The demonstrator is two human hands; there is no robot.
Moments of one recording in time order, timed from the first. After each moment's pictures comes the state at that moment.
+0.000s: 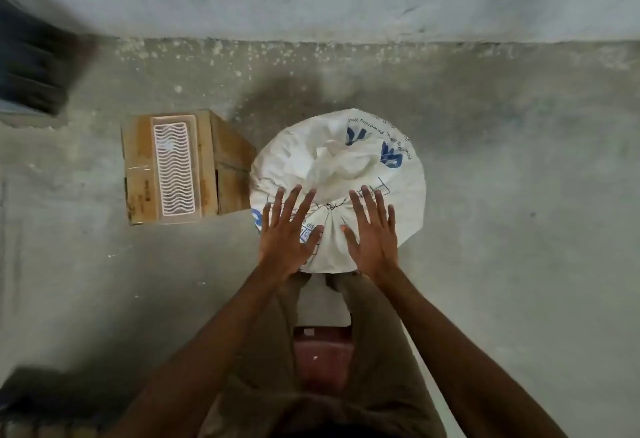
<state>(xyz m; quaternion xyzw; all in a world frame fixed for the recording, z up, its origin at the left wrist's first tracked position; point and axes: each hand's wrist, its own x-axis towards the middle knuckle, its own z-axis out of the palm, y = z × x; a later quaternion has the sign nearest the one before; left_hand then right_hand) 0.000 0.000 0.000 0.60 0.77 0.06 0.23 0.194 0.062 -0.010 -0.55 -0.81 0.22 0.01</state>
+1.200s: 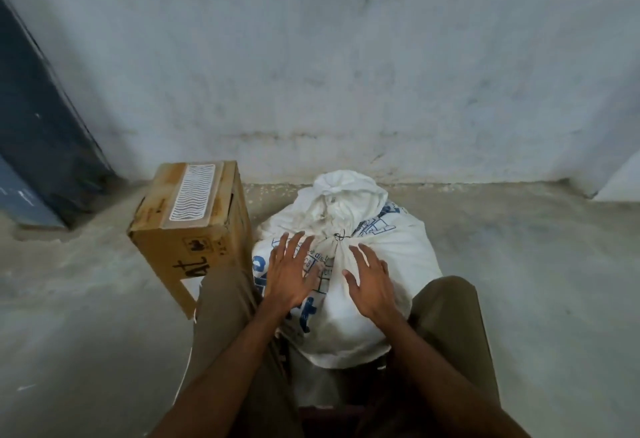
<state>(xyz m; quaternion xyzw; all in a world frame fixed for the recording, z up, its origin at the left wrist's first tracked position) 0.016 -0.156 -0.203 0.65 0.71 0.26 0.05 0.219 -0.103 -0.224 -0.52 -0.81 0.13 0.24</state>
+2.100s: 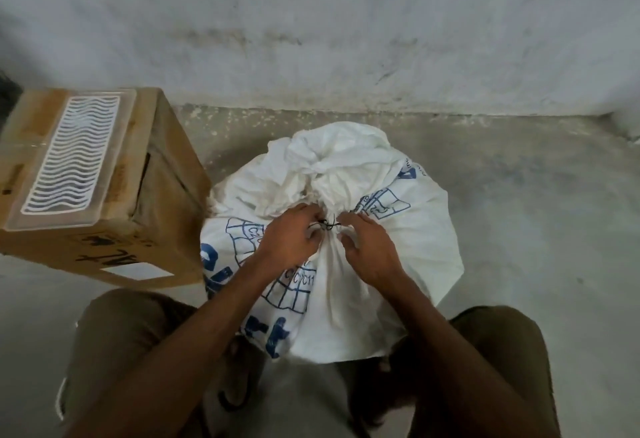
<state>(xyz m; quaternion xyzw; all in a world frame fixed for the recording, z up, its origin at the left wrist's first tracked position) 0.007 0.032 -0.274 0.67 0.67 0.23 0.23 0.200 0.064 -0.278 -0.50 -0.81 0.24 0.18</state>
